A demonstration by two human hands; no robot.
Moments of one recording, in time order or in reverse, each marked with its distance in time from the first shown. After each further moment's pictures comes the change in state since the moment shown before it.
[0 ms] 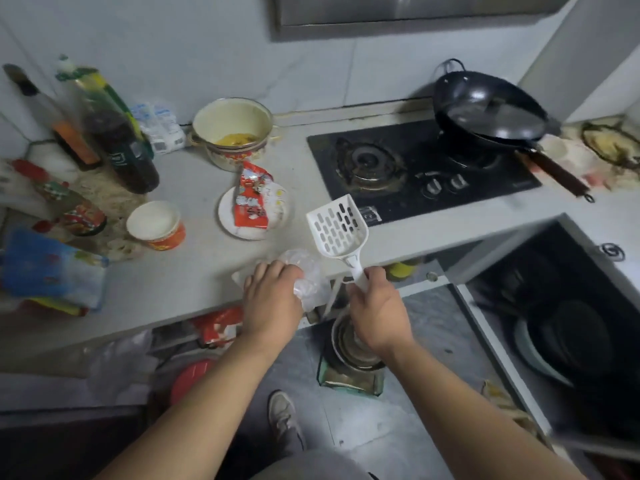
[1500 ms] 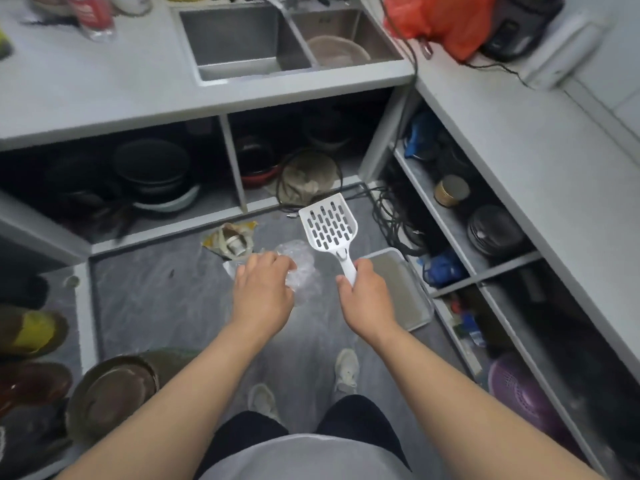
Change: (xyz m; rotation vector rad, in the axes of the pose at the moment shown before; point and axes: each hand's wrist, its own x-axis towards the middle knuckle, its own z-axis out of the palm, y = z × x) left_hand -0.352 0.419 0.148 -0.116 -0.849 1.429; right_hand -0.457 0.326 -0.108 0.354 0.964 1.329
